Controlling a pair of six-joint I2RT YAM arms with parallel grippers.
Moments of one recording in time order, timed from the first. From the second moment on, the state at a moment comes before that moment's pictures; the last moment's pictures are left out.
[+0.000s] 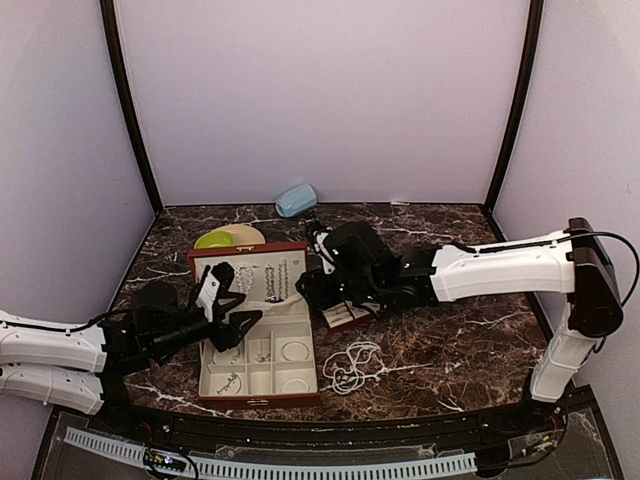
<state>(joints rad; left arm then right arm) -0.93 0.99 0.29 0.47 -0.11 -0.03 1.11 1.72 1.24 -0.16 0.24 0.40</state>
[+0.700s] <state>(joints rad) -0.73 0.86 0.73 -0.19 -0.02 -0.24 1.13 1.83 1.27 0.00 0.45 0.44</state>
